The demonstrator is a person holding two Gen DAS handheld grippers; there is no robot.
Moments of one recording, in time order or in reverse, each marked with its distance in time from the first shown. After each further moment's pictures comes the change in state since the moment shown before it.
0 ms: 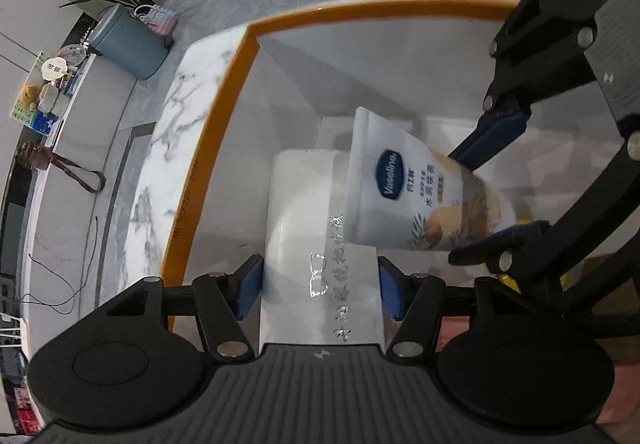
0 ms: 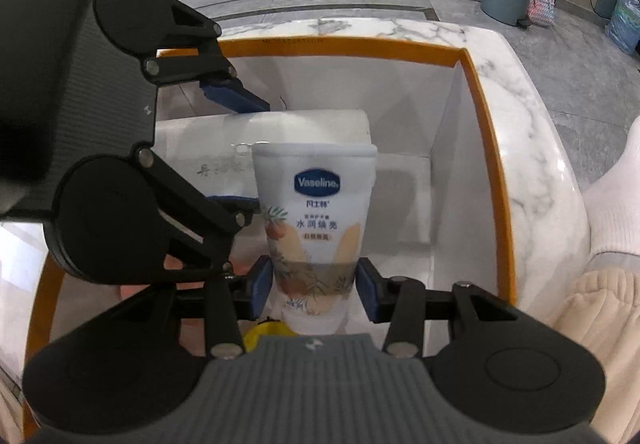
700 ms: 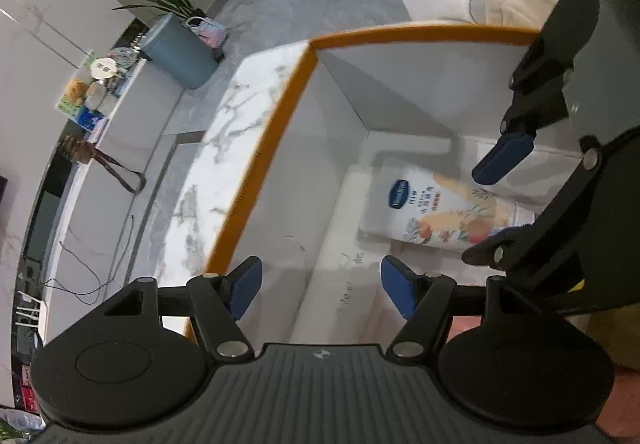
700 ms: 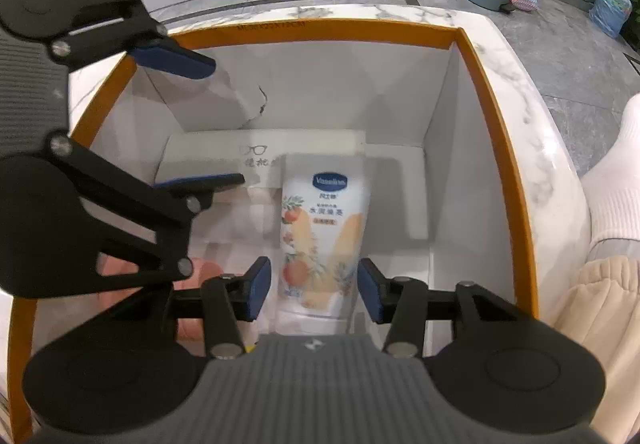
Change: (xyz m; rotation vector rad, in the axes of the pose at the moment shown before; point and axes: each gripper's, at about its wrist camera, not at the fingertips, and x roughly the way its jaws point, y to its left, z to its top) left arm -0.033 -0.004 -0.015 -0.090 -0.095 0.123; right arm 0.006 0.013 -0.003 0.043 0.021 -0.048
